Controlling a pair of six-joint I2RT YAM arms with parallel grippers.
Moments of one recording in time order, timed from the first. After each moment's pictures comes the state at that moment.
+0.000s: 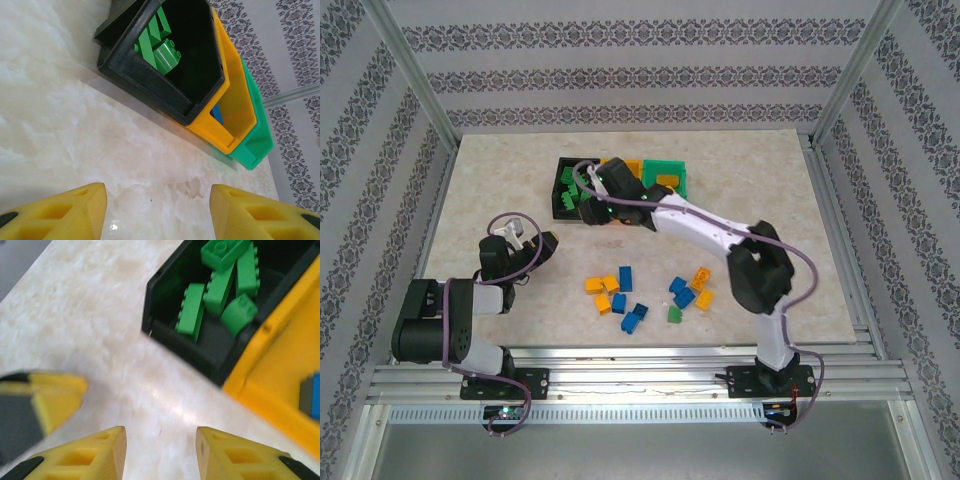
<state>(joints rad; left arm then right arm) 0.08 1.47 0.28 0.78 0.53 -0.76 0.78 1.95 1.59 -0.40 -0.12 0.30</state>
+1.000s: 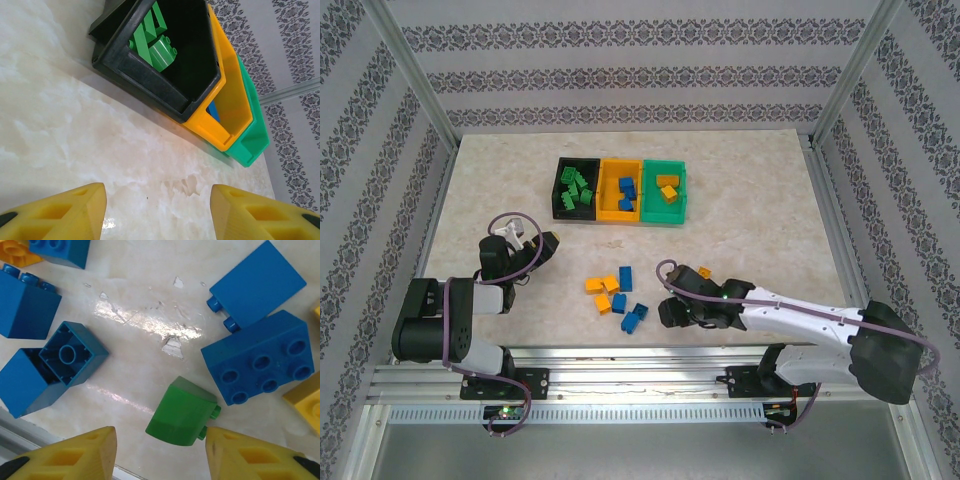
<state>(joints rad) 0.08 1.47 0.28 0.79 0.55 -0.77 0.98 1.19 0.63 -0.55 0.03 0.73</state>
